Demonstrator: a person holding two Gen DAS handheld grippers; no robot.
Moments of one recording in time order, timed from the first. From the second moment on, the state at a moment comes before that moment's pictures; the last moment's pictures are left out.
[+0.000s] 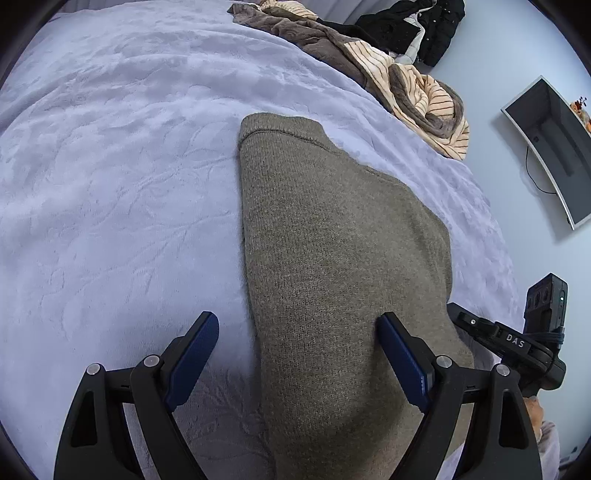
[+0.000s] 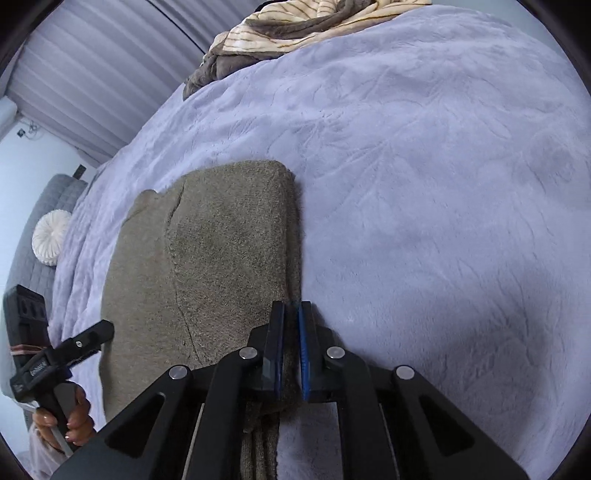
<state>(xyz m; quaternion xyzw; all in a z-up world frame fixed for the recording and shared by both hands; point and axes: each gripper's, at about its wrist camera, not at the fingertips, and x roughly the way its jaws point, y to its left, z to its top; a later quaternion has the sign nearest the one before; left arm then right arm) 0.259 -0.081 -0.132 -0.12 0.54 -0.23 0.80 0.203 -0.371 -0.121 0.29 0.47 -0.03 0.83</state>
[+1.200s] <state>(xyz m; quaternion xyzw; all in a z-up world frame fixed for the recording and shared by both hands) 0.275 -0.073 -0.143 -0.16 0.56 -0.29 0.76 0.185 -0.386 -0.124 0.37 0.46 0.04 0.80</state>
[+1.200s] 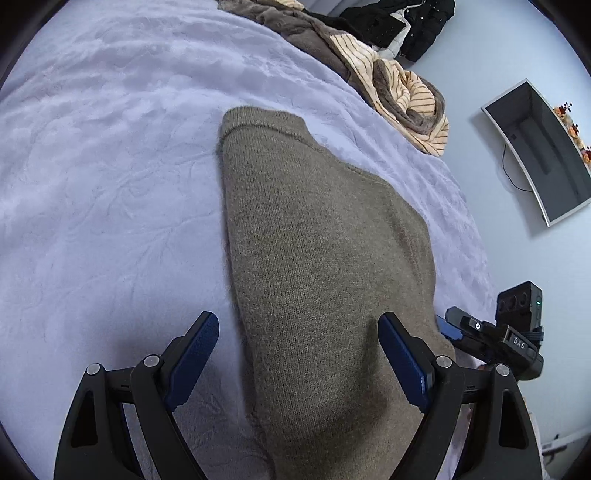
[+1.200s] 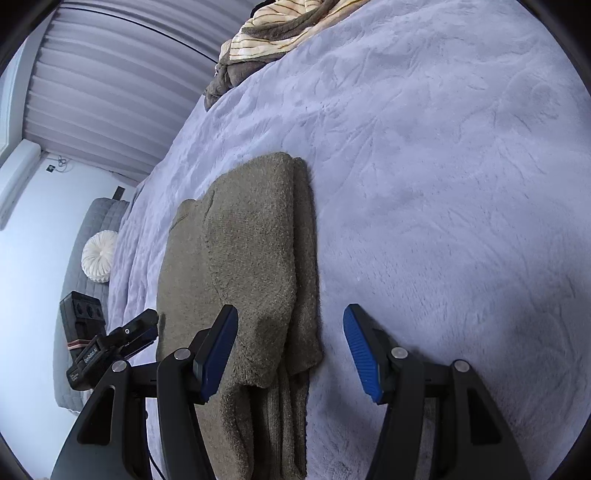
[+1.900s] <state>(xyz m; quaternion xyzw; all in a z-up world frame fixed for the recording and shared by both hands) 0.259 -0.094 -0.119 -0.14 0.54 -0.35 0.75 0.217 -0.347 -0.129 0.46 0.43 0.18 0.75</state>
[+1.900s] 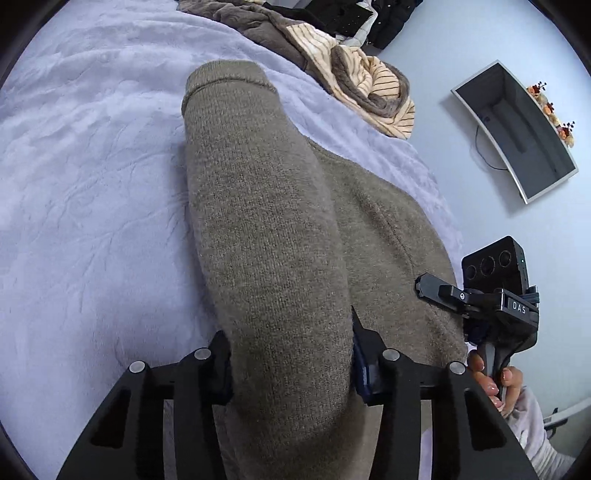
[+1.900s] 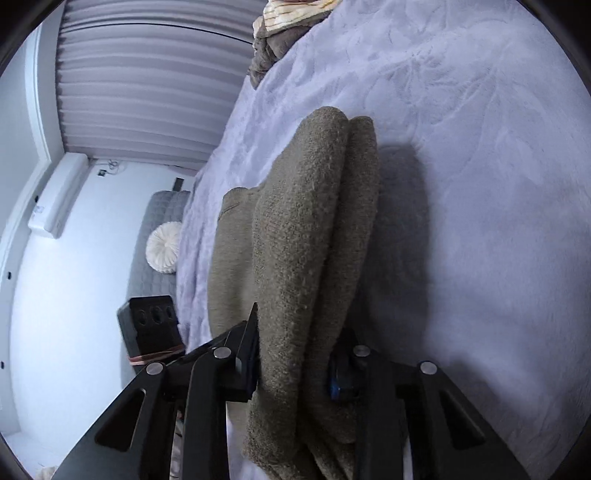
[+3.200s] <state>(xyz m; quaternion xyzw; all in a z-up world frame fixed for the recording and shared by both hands) -0.026 0.151 -0.072 -0.14 0.50 -0.13 0.85 0.031 -0.200 -0.105 0.40 0.48 0.11 0.77</state>
